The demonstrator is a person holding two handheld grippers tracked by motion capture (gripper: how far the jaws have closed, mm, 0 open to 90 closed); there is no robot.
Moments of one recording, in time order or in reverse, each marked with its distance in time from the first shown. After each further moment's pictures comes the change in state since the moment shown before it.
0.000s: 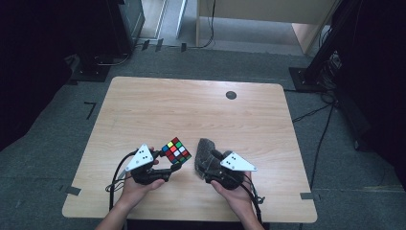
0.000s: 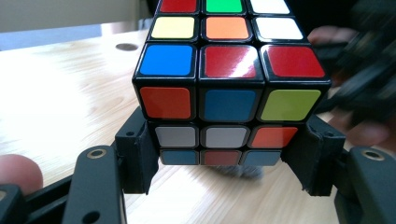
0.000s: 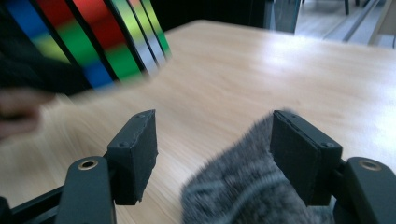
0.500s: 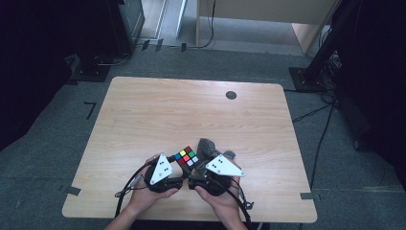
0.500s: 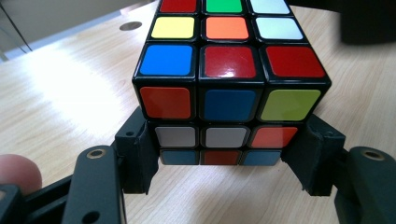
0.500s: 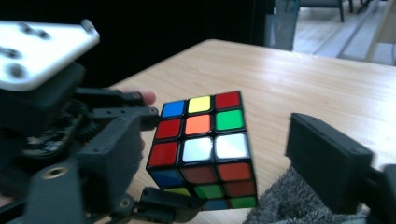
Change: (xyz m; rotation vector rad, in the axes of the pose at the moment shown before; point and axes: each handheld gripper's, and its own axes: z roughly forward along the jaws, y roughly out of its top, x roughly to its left) left arm -0.038 -0.008 0.024 0.095 0.102 0.193; right arm 0.051 0.023 0.007 0.002 -0.033 0.009
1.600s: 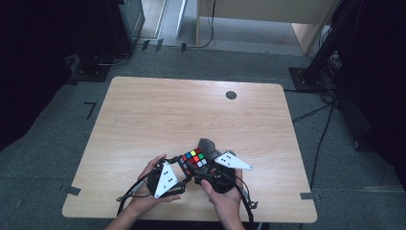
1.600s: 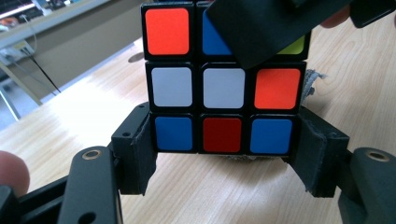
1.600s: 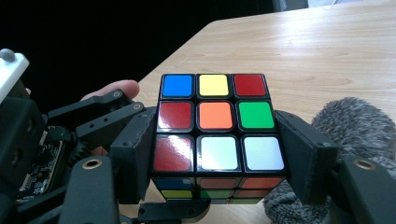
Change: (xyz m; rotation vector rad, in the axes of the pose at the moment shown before) left arm -0.012 -0.003 -0.004 -0.089 0.051 0.155; right arm -0.020 -0.005 -0.004 0.040 0.083 0.273
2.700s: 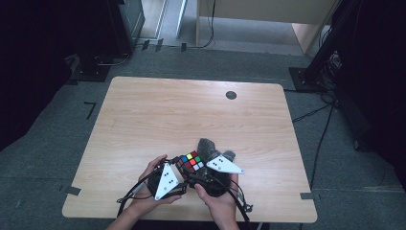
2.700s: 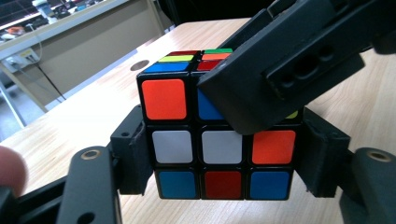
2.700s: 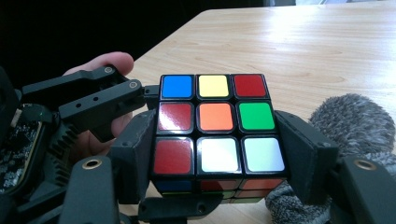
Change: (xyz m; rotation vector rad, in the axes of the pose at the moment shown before) left arm -0.003 0.006 -0.003 -0.016 0.004 -0.003; right arm 0.018 -0.005 0.005 0.039 -0.072 -0.089
